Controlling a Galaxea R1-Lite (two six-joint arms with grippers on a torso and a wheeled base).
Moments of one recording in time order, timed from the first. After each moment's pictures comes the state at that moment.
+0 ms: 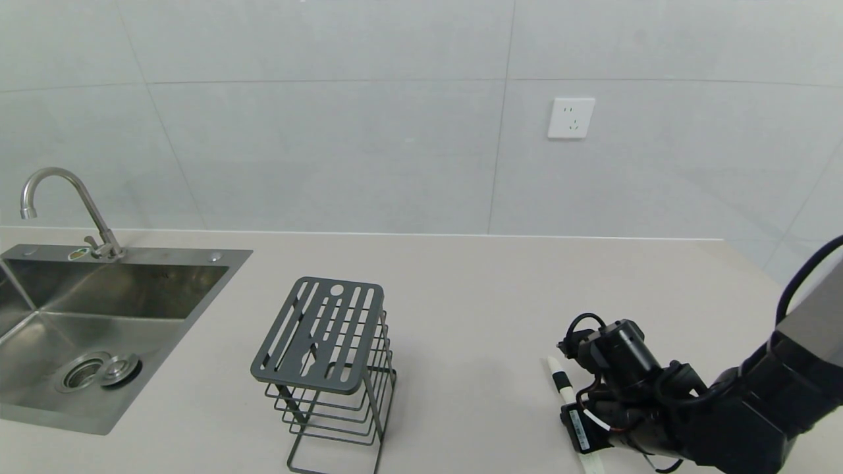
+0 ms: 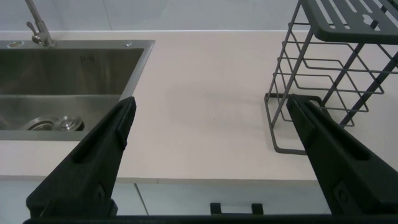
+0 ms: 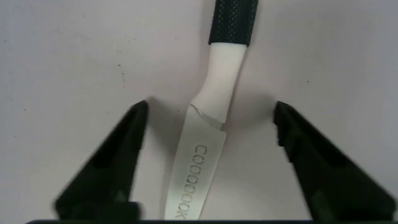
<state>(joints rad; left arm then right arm) 0.00 0.00 0.00 0.00 -0.04 0.01 0.56 2.03 -0.51 -0.43 -0.17 0.28</state>
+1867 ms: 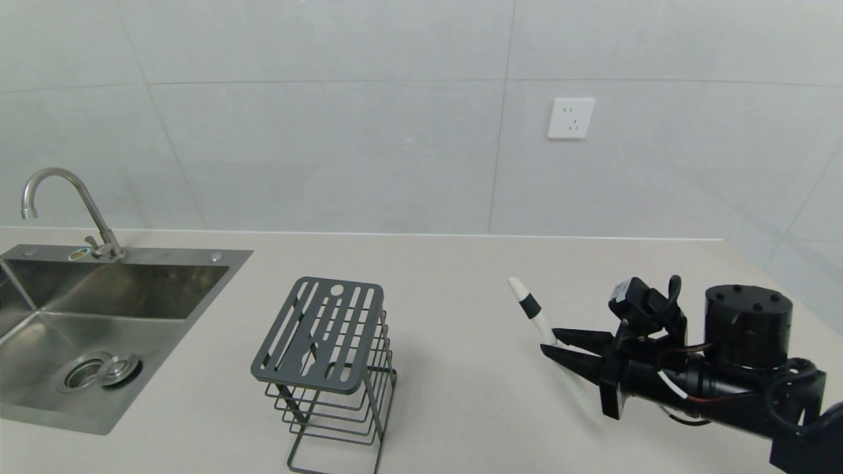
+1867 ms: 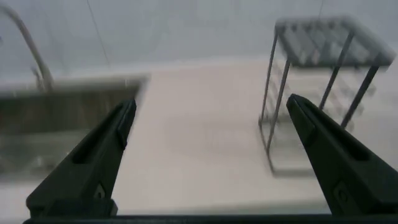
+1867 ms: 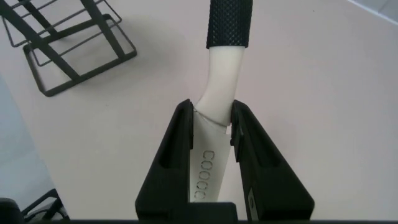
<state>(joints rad) 0.00 0.00 -0.03 -0.33 -0.14 0.06 0.40 1.85 -0.26 -1.19 0.45 -0.21</state>
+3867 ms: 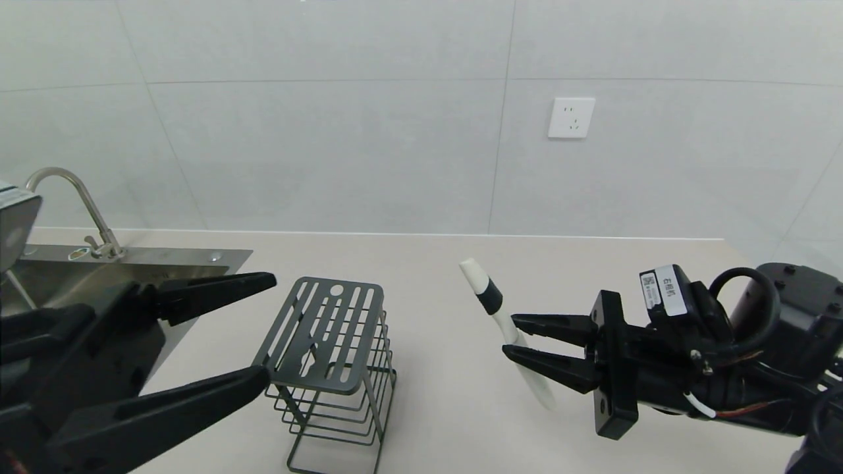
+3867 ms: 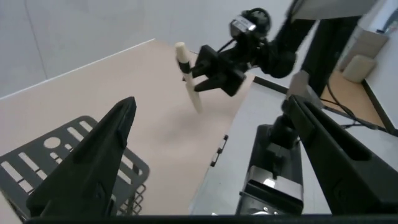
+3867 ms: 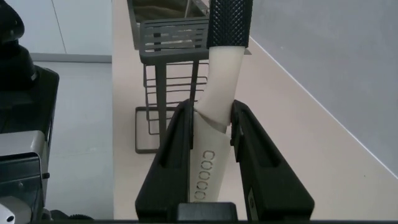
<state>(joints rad) -0.45 1.10 -0.41 -0.76 -0.74 -0.24 0.60 1.73 -0.33 -1.33 0.67 -0.21</state>
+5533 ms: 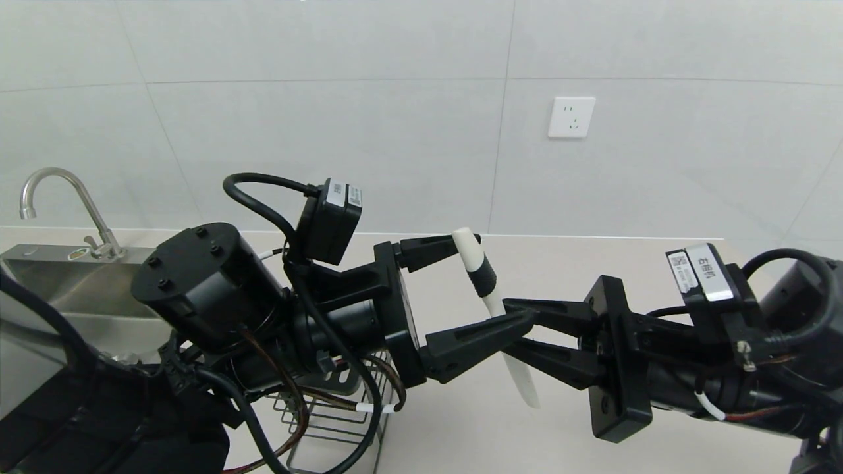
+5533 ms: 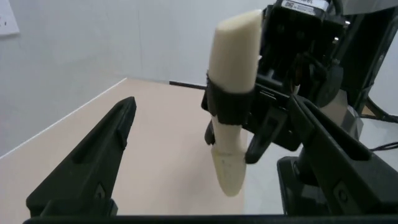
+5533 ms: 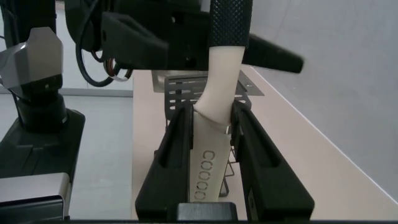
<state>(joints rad) -0.77 1.81 -0.61 -1.49 -0.60 -0.20 0.67 1.70 -0.35 -1.44 0.65 -0.11</state>
